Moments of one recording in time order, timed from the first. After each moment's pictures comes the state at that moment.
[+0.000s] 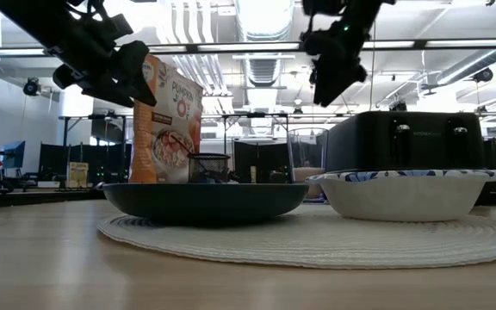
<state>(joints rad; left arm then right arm) -0.23 1.11 0.67 -0.52 -1.03 -0.81 -0.33 1.50 1.37 -0.91 0.17 0.20</state>
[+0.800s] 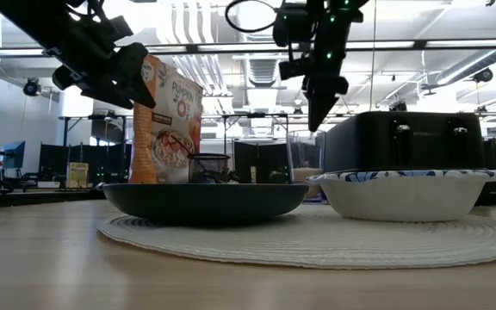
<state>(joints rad) -0.23 1.11 0.67 -0.53 -1.02 -0.81 -0.33 1.74 1.52 -1.02 0.23 -0.28</state>
